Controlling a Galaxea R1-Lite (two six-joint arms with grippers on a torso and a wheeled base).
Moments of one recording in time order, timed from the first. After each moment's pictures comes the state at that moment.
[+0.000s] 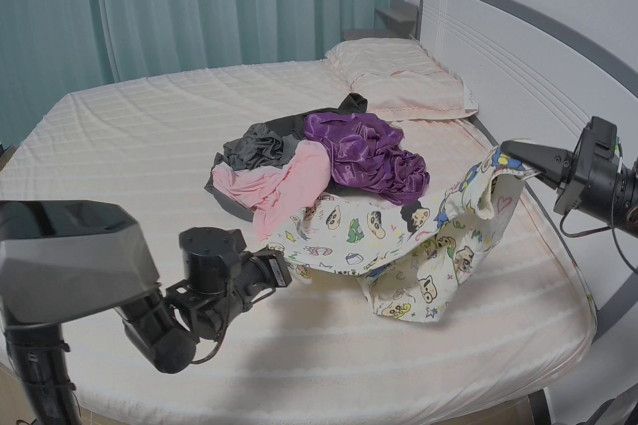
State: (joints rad) left arm -0.56 2.20 -0.61 -1.34 0.17 -0.46; right arm 0.28 1.36 -0.65 -0.72 0.54 0.81
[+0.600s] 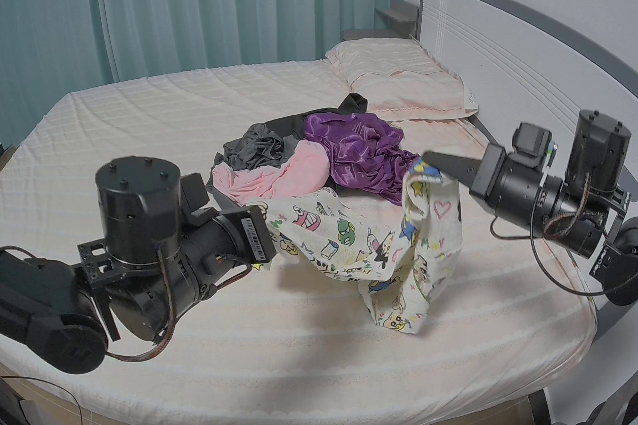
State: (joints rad) left arm -0.72 1.63 -0.67 -0.72 0.37 -0.47; right arm 0.55 1.60 -0.70 -0.86 0.18 0.67
